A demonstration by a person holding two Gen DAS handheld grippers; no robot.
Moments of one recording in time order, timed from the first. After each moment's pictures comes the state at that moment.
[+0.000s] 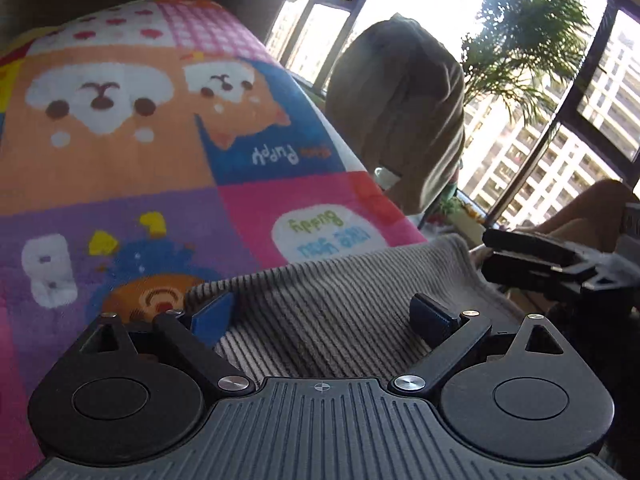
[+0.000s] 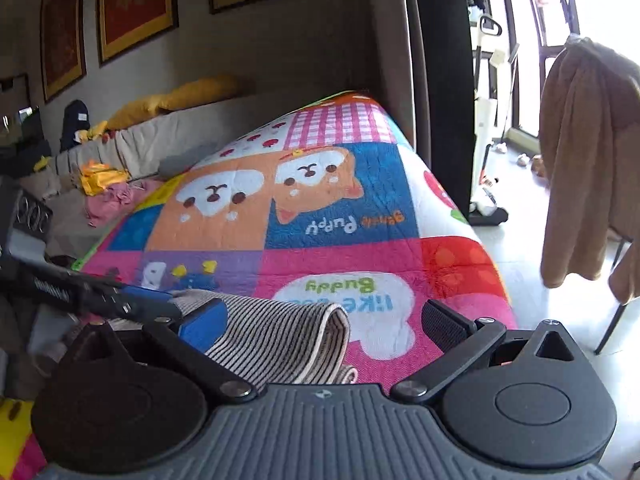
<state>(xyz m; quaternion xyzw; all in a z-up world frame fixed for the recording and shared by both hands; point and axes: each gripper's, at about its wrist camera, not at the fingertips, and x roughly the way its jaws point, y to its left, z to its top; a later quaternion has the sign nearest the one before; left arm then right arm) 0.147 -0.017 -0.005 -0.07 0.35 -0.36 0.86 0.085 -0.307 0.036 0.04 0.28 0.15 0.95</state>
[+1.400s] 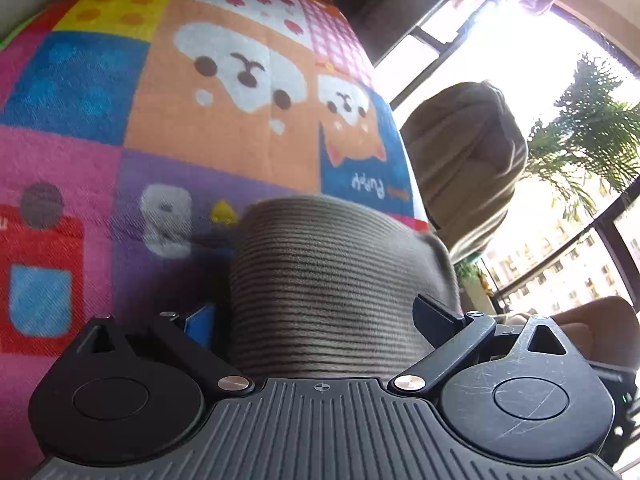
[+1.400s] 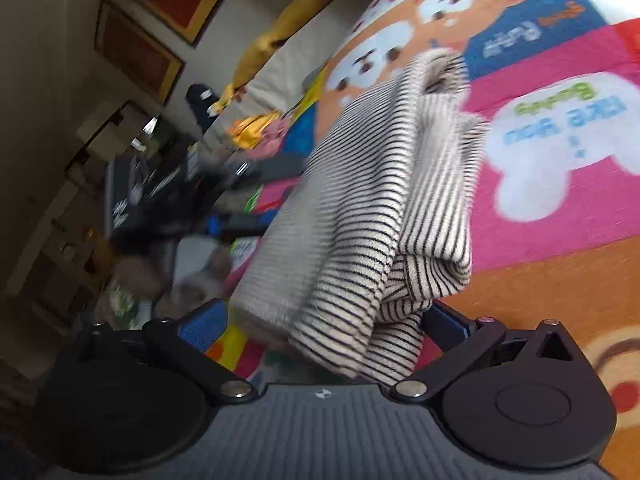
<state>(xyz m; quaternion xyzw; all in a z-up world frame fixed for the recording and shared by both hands) 0.165 0.053 -0.005 -0.23 0.39 -0.26 0.85 0.079 -0.221 -0.025 0.18 0.41 0.41 0.79</state>
